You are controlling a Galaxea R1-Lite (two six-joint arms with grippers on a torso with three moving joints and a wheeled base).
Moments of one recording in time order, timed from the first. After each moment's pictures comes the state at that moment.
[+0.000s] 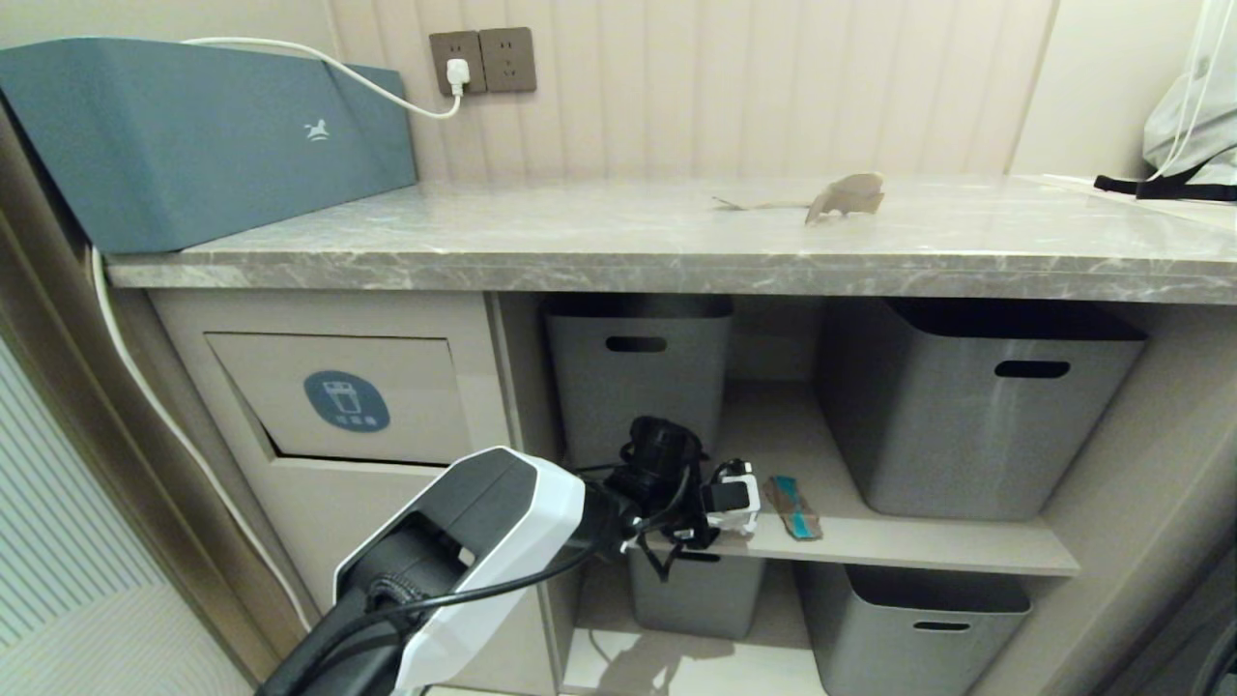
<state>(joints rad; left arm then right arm) -0.69 2.76 -1.93 -0.32 -0.10 1.04 0.00 0.00 -0.11 0.29 0.02 -0.05</state>
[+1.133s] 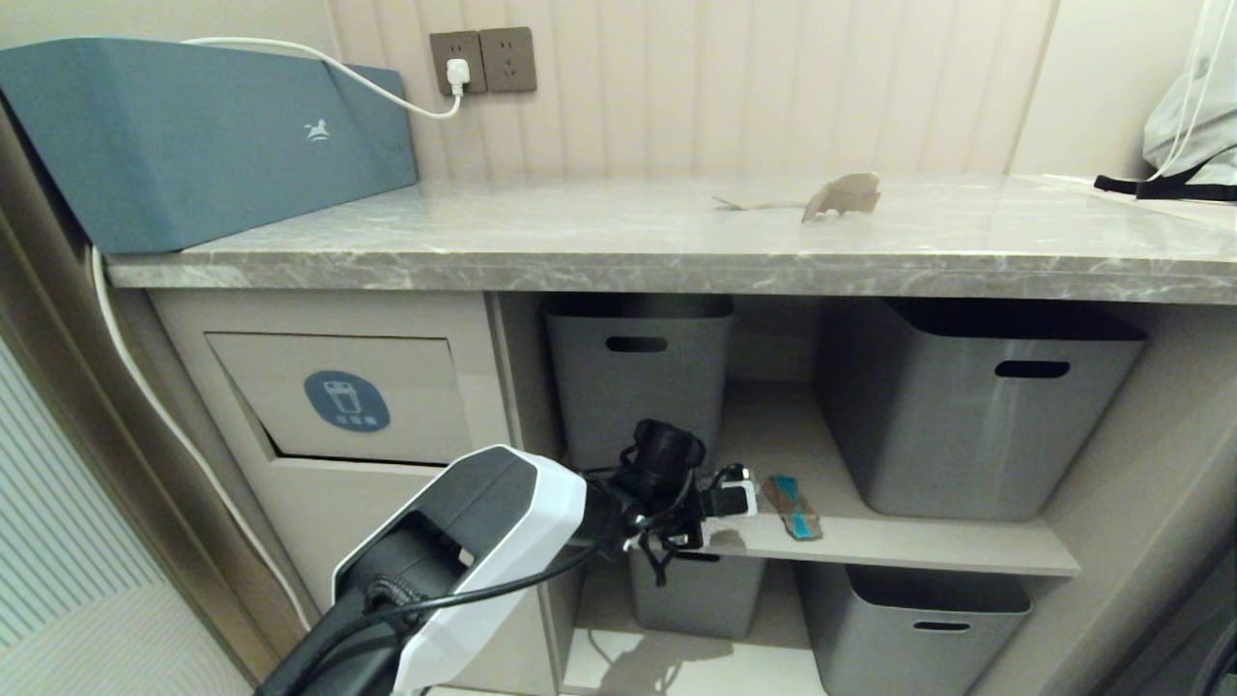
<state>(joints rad) -0.69 2.75 -1.93 -0.22 -0.01 1.04 0.00 0.00 -0.11 0.29 0.02 -0.05</state>
